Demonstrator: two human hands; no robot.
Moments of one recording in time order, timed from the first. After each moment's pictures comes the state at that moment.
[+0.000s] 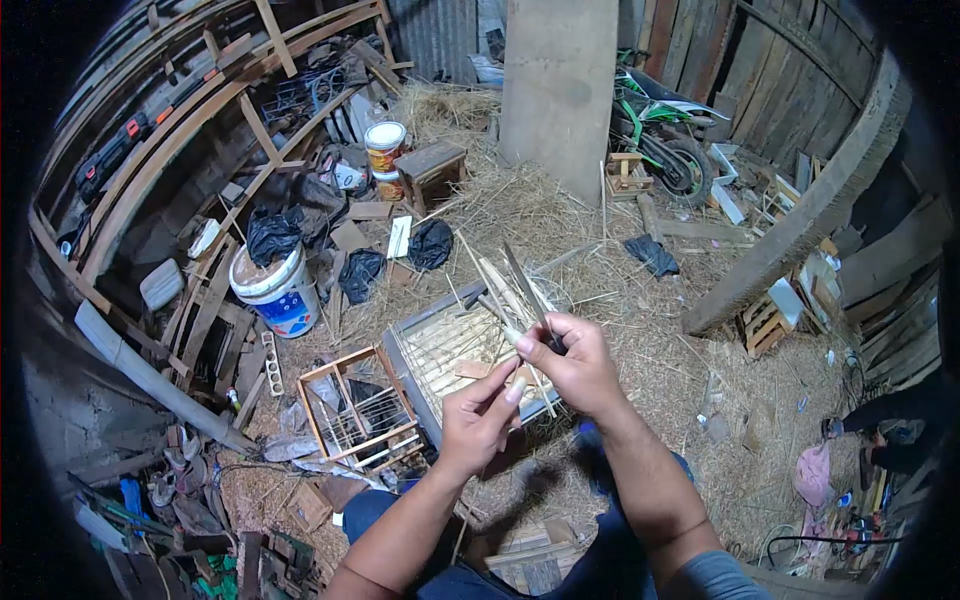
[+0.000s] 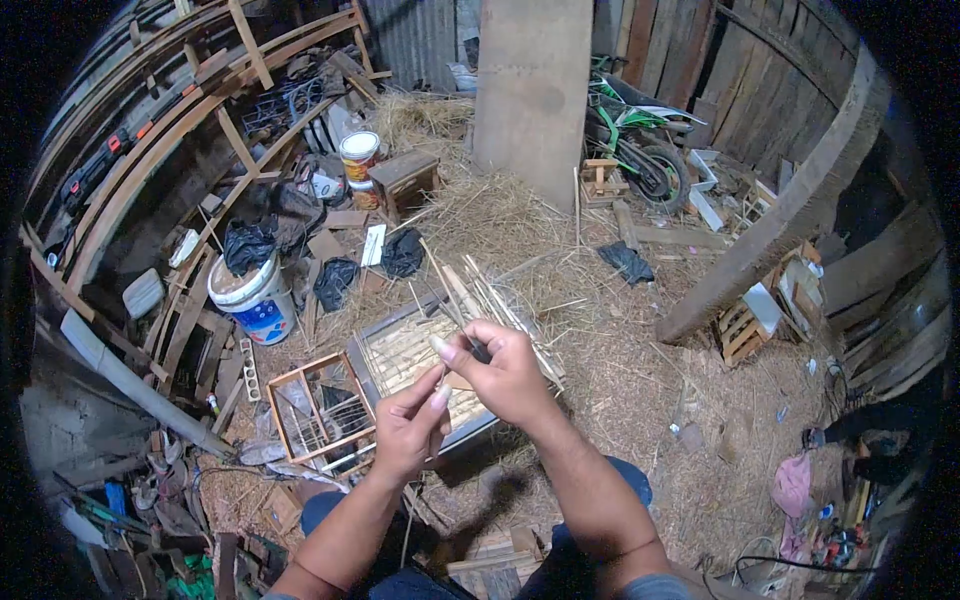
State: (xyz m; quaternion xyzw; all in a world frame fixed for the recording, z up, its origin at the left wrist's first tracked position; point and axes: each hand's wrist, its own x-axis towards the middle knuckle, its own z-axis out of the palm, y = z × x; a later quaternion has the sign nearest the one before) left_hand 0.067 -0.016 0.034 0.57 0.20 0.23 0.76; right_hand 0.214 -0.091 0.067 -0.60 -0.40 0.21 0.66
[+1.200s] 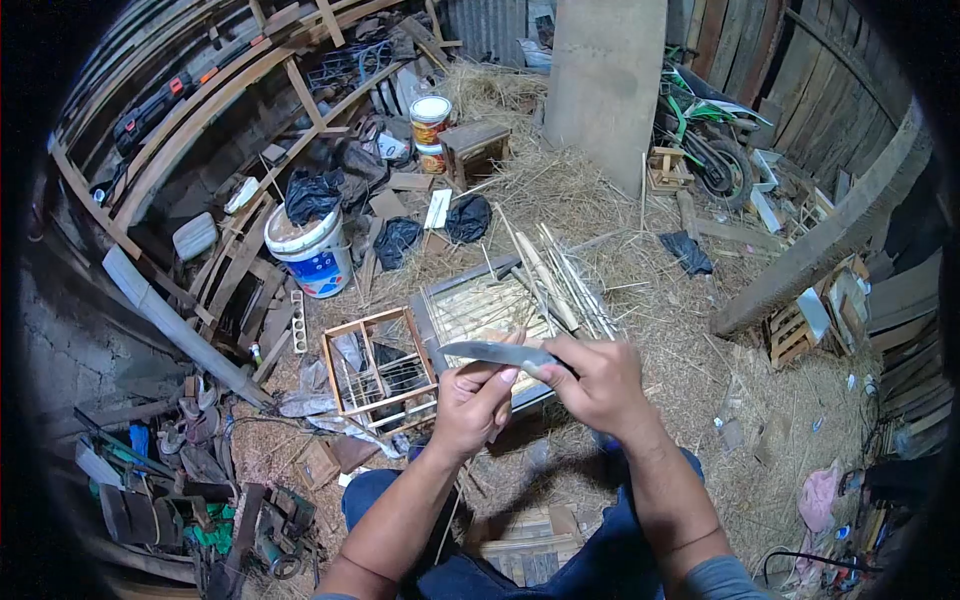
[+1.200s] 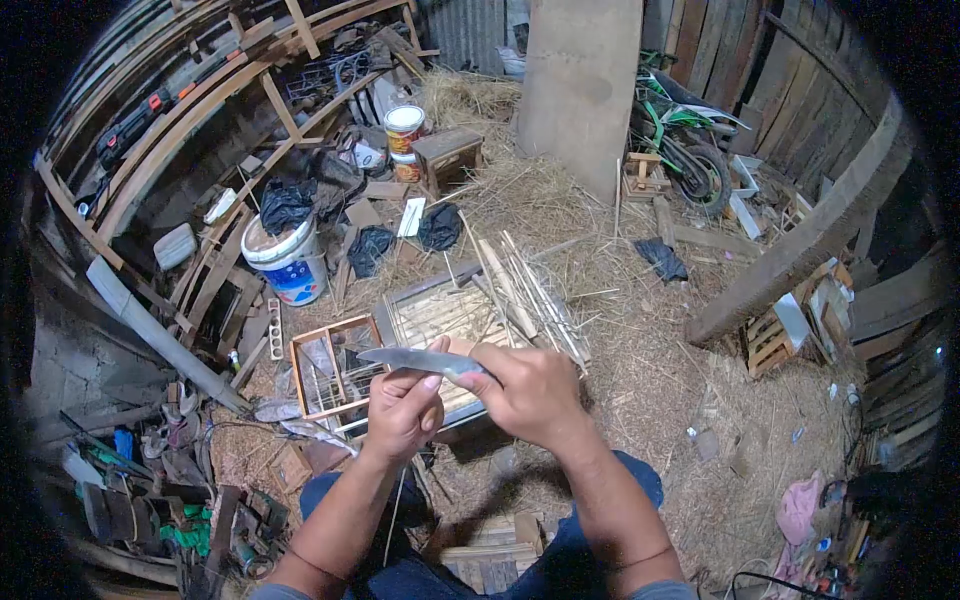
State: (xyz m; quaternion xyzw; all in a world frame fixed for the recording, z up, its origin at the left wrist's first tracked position) left_hand 0.034 -0.023 0.035 0.52 0.20 0.28 0.78; right_hand 0.193 -0.130 0.067 -0.71 -0.57 -0.01 0.41
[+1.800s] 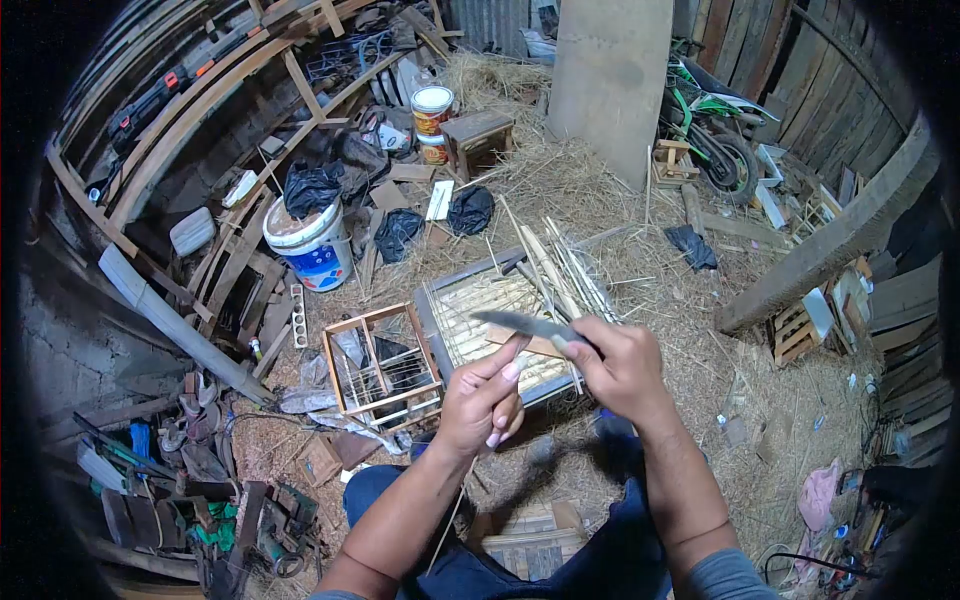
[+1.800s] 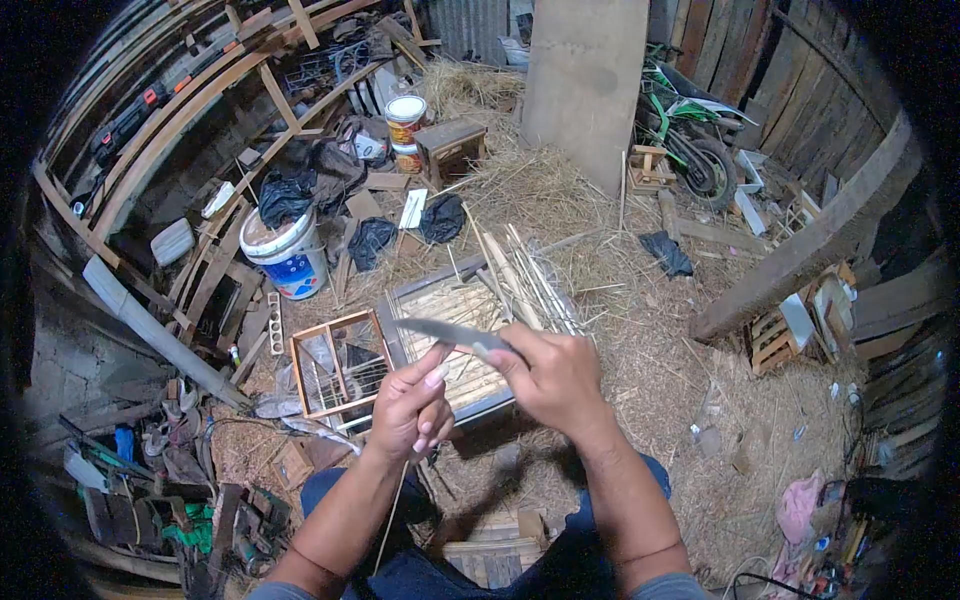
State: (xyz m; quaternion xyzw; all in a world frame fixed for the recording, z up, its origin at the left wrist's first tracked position) left_hand 0.032 -0.007 0.031 0.41 0.16 0.18 0.88; right_hand 0.204 -0.120 0.063 -0.74 -0.54 0.00 0.41
